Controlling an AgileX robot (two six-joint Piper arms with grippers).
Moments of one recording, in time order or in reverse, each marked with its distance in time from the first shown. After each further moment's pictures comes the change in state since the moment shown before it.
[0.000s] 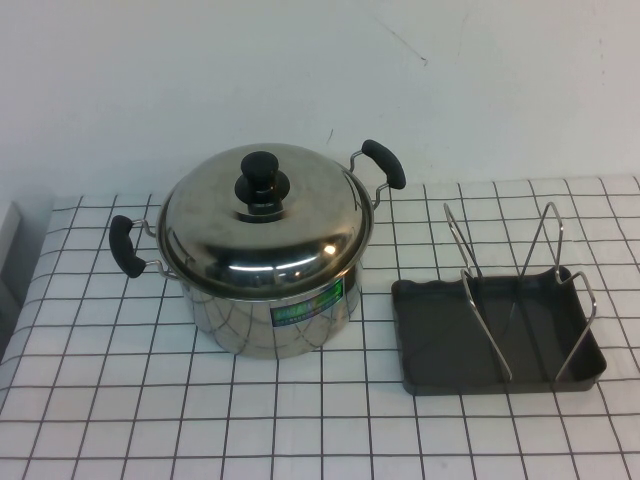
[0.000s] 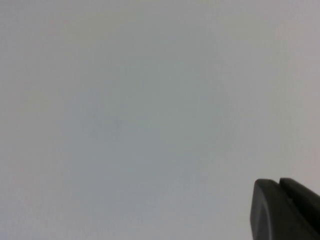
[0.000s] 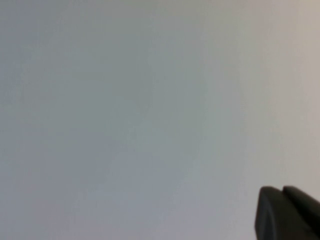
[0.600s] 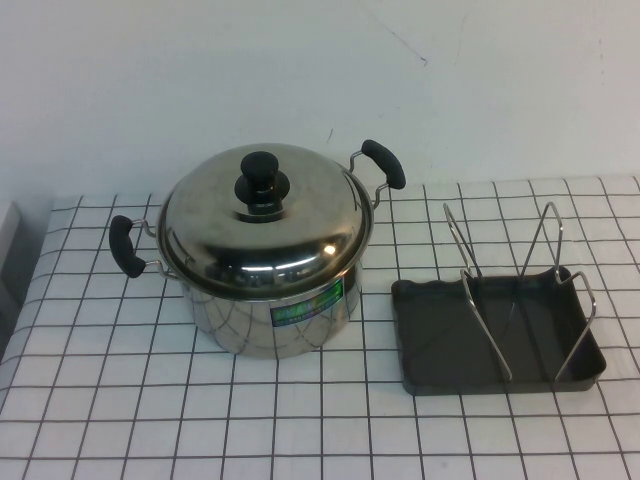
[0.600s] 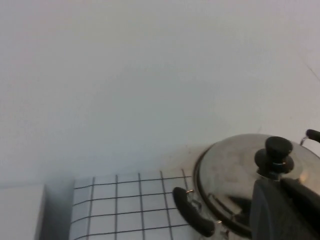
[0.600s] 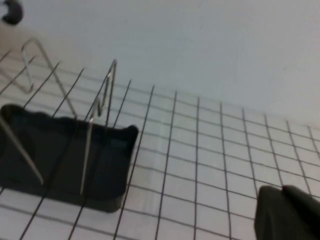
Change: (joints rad) right arm 0.000 0.218 -0.399 0.010 1.086 -0.337; left arm 0.000 0.512 -0.769 -0.127 1.032 0.153
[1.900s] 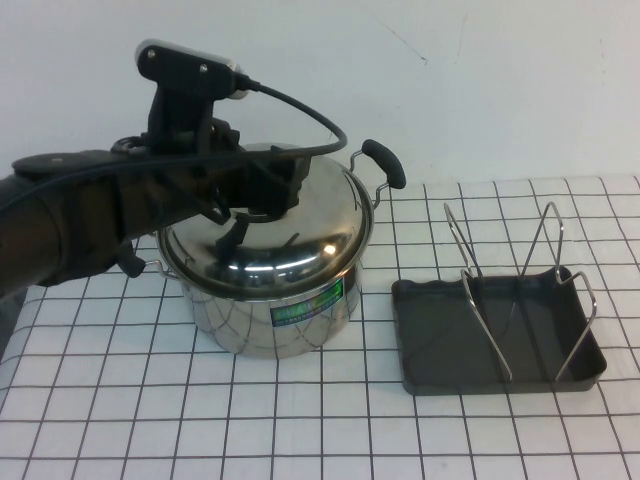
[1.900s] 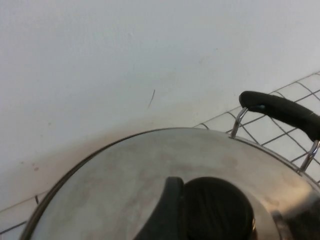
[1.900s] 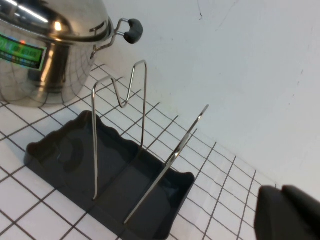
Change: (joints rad) right arm 0.000 0.032 0.089 0.640 -0.046 -0.899; left arm -0.369 1.075 -0.340 -1.433 -0.378 1.516
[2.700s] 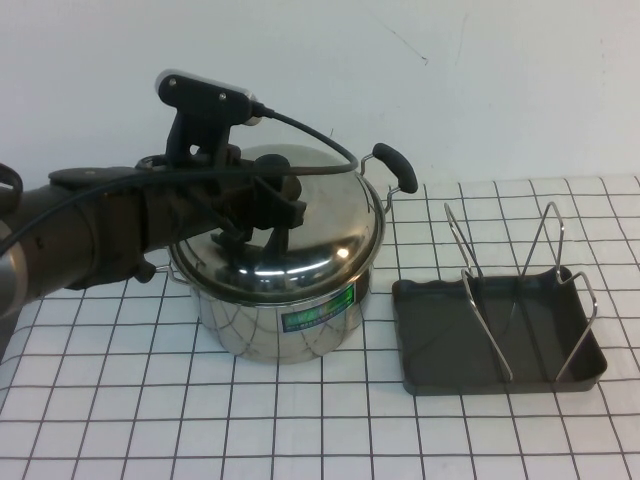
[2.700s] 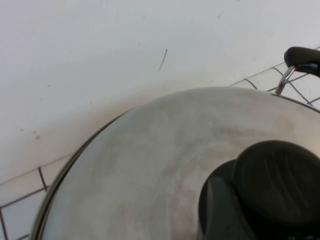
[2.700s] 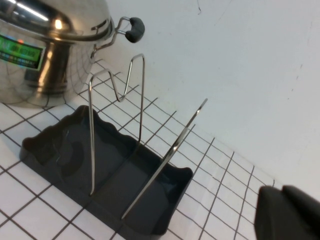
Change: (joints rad) right arm 0.000 0.000 0.018 0.002 -0.018 -0.008; left arm 0.000 0.074 -0.006 -0.004 -0.024 0.000
